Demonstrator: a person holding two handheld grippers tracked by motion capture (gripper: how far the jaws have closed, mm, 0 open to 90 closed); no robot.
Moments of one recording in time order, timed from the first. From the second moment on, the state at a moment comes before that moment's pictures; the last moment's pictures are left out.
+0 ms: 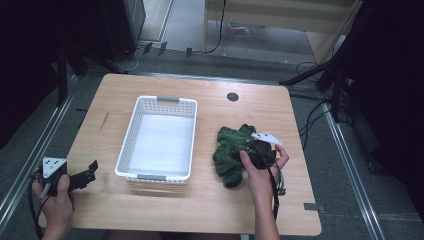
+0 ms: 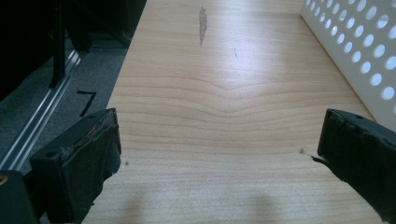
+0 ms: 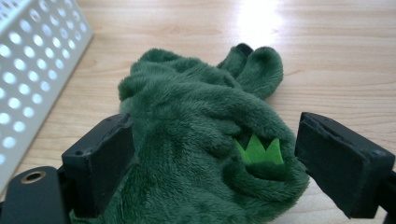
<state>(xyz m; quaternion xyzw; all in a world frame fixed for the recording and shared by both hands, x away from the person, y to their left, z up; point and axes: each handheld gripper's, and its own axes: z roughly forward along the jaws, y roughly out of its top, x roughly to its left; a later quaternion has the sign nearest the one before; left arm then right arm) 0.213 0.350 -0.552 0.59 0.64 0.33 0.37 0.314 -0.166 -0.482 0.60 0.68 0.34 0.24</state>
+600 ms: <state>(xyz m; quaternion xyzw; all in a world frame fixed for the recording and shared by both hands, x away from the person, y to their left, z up) 0.214 0.352 -0.552 0.59 0.64 0.33 0.38 0.342 -0.137 -0.504 0.64 0.68 0.30 0.18</state>
